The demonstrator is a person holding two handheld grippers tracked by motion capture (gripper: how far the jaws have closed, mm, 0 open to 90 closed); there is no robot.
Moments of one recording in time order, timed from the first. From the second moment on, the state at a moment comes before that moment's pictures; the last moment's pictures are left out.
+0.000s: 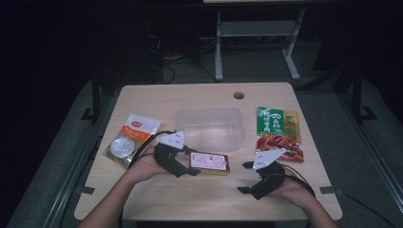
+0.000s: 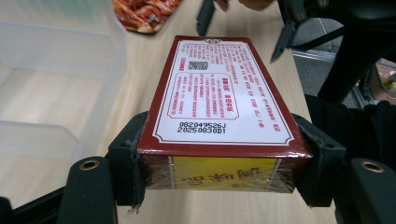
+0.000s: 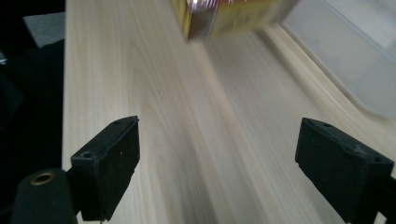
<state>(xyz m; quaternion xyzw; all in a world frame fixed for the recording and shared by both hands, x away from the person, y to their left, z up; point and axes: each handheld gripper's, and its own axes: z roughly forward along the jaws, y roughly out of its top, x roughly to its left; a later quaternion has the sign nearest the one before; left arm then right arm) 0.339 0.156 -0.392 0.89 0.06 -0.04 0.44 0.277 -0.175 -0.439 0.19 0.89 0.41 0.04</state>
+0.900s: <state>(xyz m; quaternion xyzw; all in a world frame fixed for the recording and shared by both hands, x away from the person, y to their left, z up) 0.424 0.122 -0.337 0.91 0.08 -0.01 0.41 0.269 -0.181 -0.447 0.21 0.89 0.40 0.07</state>
